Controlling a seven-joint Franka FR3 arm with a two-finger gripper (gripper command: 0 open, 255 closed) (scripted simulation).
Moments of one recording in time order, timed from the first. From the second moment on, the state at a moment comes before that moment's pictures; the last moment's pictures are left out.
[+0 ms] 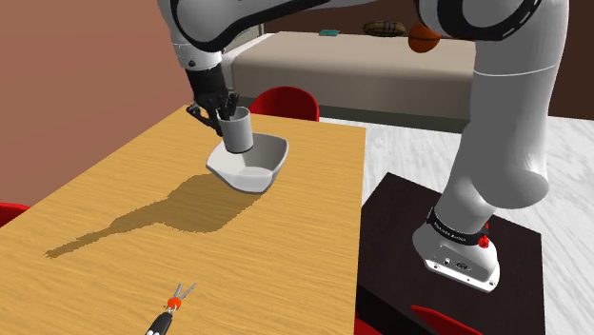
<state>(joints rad) 0.31 0.31 0.17 -1.53 -0.10 1.78 0.65</state>
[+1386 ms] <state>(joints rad) 0.66 0.72 0.25 -1.01 -0.19 1.65 1.04</state>
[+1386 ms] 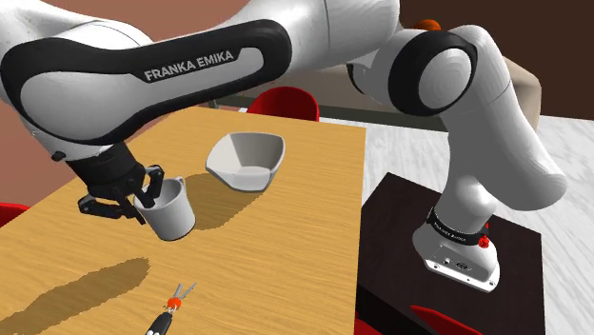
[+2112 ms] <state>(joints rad) 0.66 0.74 0.25 -1.13 -0.20 1.78 1.06</state>
